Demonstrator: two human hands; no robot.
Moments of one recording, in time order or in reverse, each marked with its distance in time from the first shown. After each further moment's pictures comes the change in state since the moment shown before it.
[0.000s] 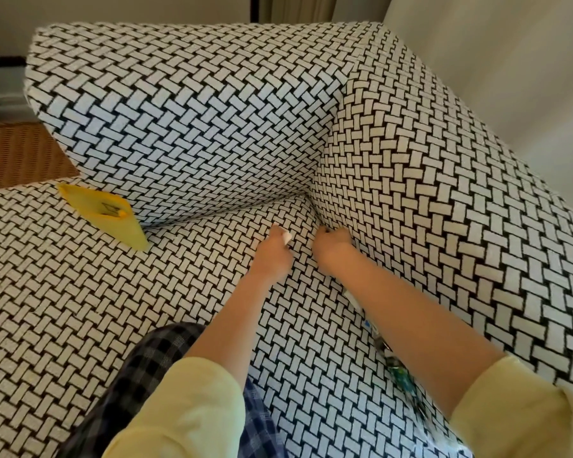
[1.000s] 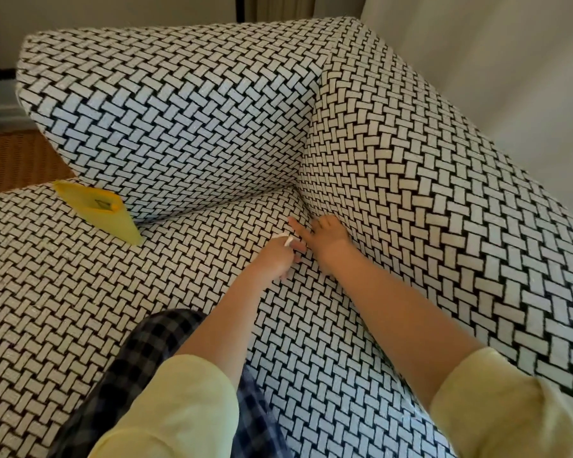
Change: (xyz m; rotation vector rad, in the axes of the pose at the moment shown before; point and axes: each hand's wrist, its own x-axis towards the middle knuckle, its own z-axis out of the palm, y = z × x) left_hand -0.025 0.016 0.013 -0.250 -0.210 -0.175; right_hand -0.022 0.010 0.021 -0.087 0.092 0.070
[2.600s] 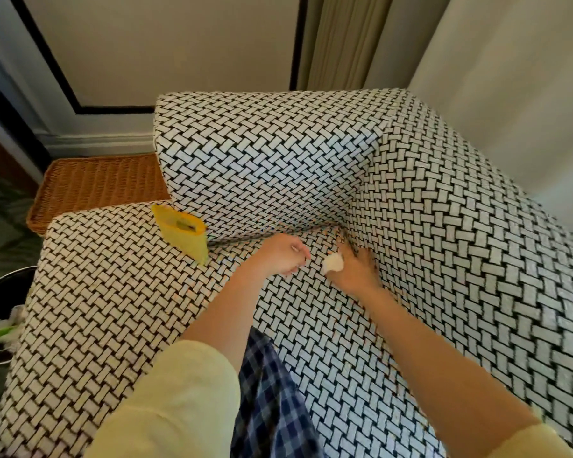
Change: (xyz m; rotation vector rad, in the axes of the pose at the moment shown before) left_hand -0.030 0.015 -0.106 0.321 0.038 0.215; right_hand 0.003 -0.033 -0.021 1.108 0.197 0.274
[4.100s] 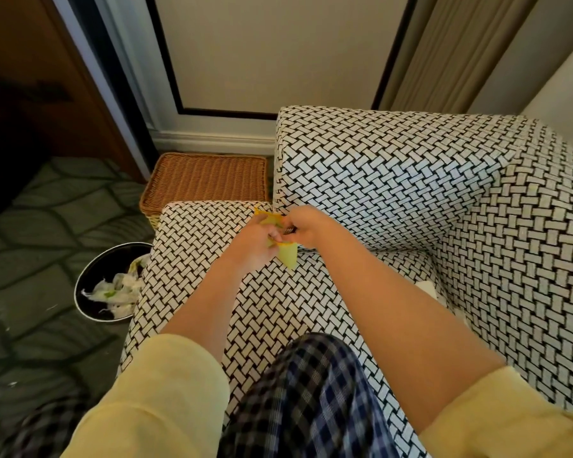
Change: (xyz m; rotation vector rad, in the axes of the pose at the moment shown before) left_hand -0.060 -0.119 -0.129 0.307 0.444 0.023; right_hand -0.031 -0.268 0.005 0.870 -0.476 0.012
